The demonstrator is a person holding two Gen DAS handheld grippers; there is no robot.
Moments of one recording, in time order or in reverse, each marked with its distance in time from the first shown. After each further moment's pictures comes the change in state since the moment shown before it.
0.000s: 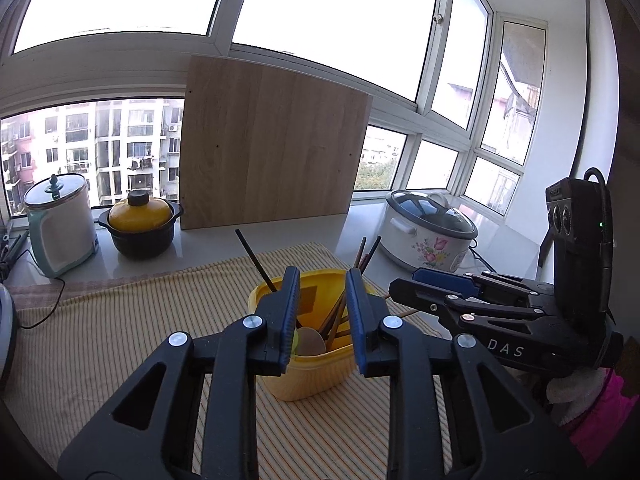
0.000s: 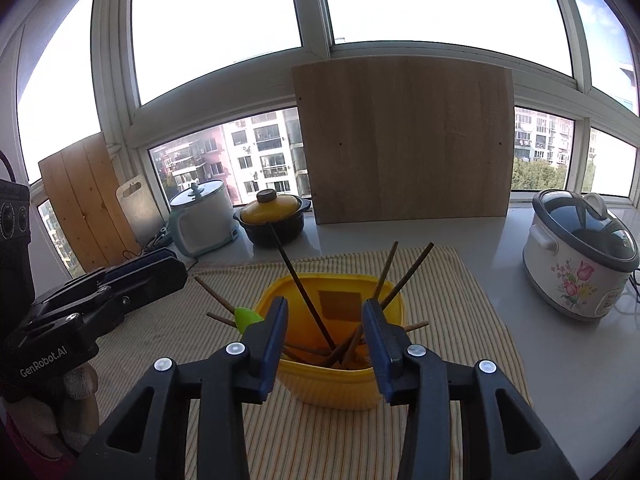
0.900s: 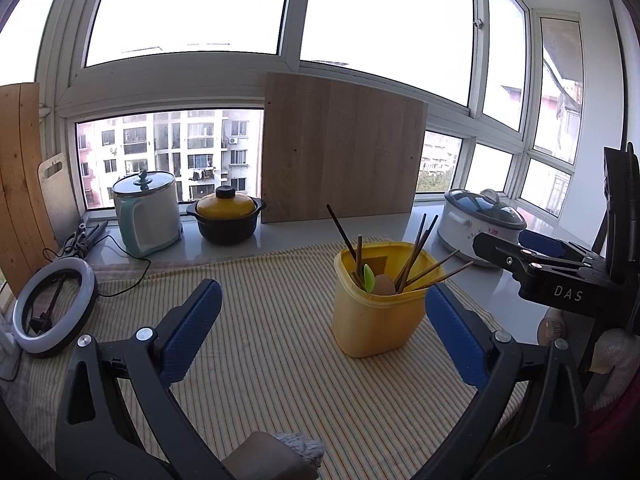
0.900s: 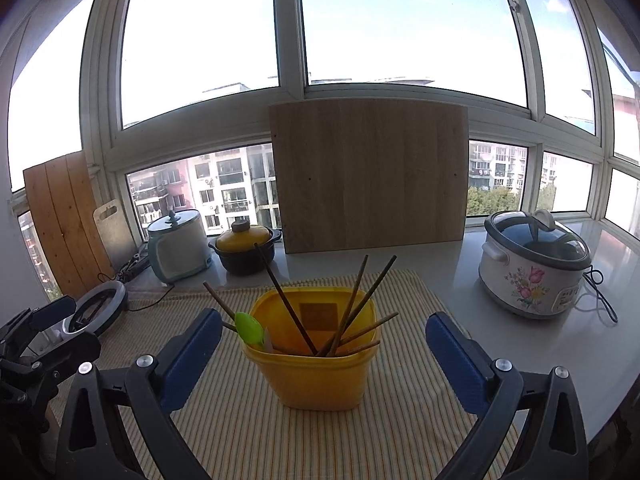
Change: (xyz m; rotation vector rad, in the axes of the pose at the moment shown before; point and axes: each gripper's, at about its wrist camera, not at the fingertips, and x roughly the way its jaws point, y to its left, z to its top) left arm -0.076 0.013 -0.042 -0.010 -0.048 0.251; right arm -0.041 0.022 -0.017 0.013 -0.141 -0.167
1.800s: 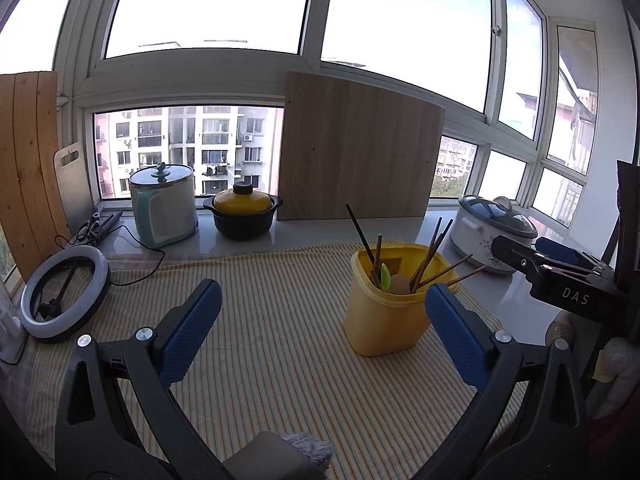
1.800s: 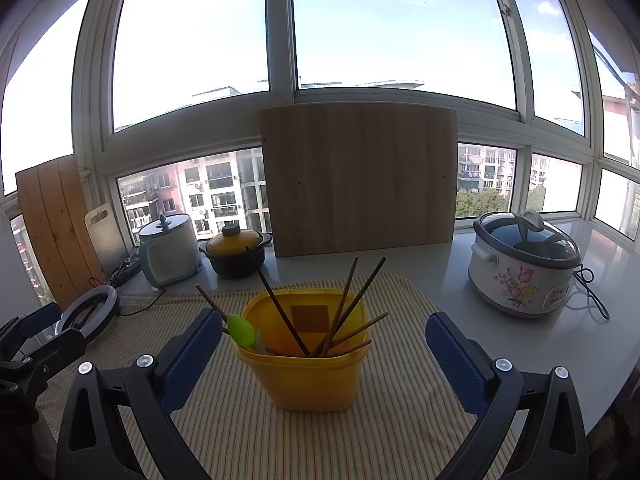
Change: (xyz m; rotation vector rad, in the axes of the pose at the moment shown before) left arm -0.004 0.011 -0.003 -0.035 0.001 0.042; right arm -0.003 -0.001 -0.001 0.010 -0.014 -0.034
